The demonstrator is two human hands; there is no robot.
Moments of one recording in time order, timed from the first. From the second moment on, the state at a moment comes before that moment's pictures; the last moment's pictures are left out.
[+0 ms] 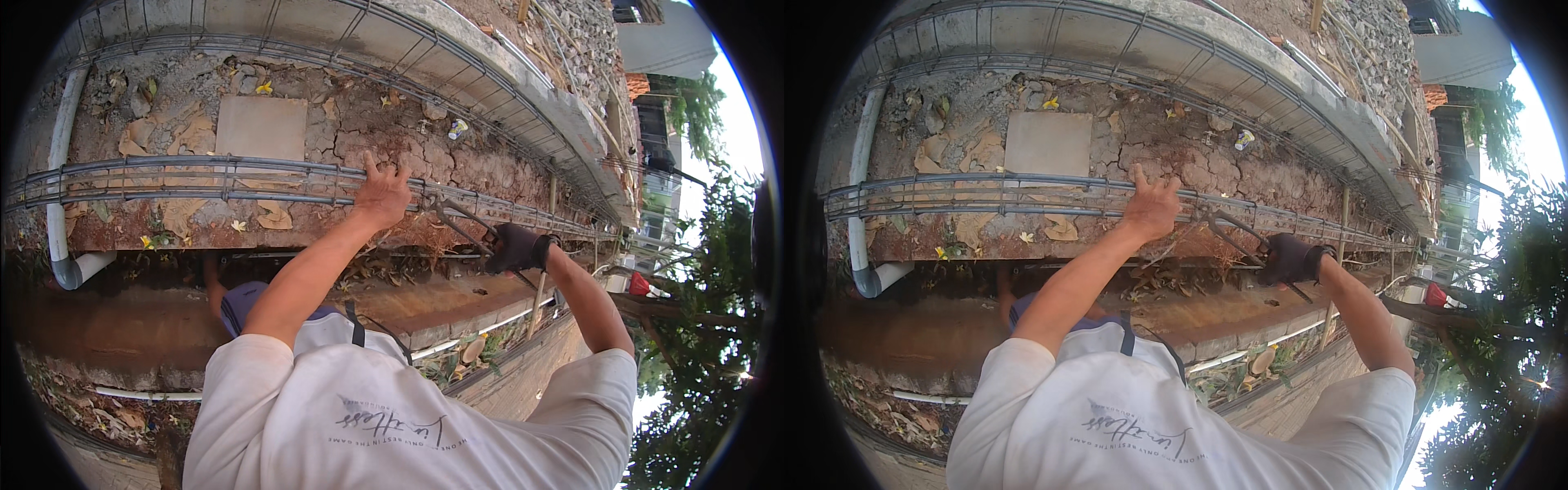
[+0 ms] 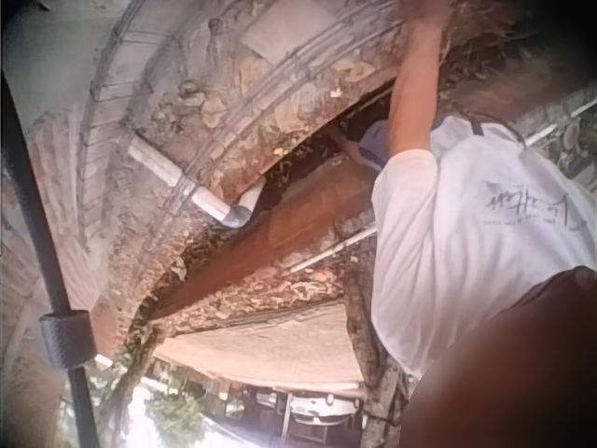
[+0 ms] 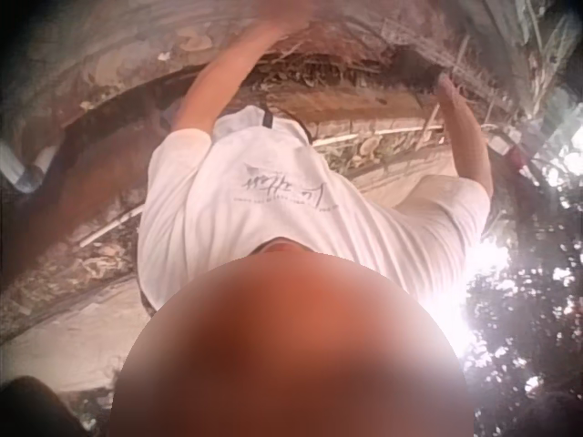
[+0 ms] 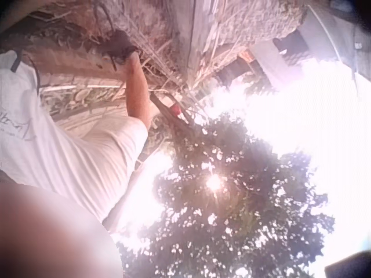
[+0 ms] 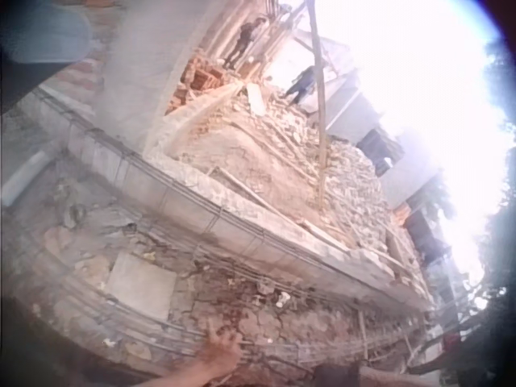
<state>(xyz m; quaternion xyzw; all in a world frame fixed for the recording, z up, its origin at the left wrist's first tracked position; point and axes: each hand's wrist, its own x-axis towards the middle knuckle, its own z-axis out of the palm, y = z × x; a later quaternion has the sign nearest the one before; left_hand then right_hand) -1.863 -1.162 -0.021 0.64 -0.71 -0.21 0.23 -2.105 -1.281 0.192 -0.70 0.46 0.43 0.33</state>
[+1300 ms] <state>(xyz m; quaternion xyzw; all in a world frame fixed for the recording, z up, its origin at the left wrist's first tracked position) -1.888 -1.171 -0.043 0.67 -0.66 -0.17 0.31 -2.072 -1.302 0.214 -0.75 0.30 0.59 0.10</state>
